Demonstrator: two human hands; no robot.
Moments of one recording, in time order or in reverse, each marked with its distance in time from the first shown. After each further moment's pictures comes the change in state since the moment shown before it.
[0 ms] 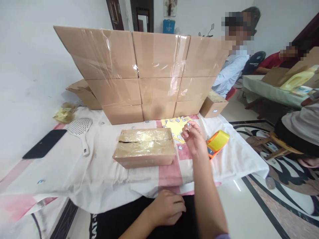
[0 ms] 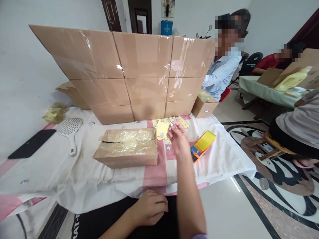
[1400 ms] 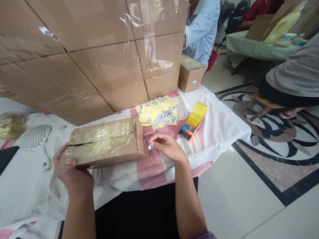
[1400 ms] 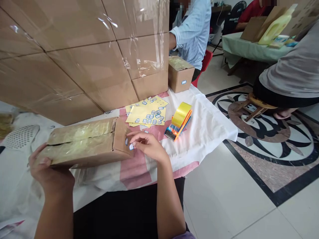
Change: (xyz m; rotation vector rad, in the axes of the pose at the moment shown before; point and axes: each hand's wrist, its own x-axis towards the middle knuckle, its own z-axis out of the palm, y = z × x) left_hand -0.001 -0.091 -0.165 -0.242 1.378 -0.775; right_hand -0.076 0.044 -0.033 -0.050 -0.315 0.127
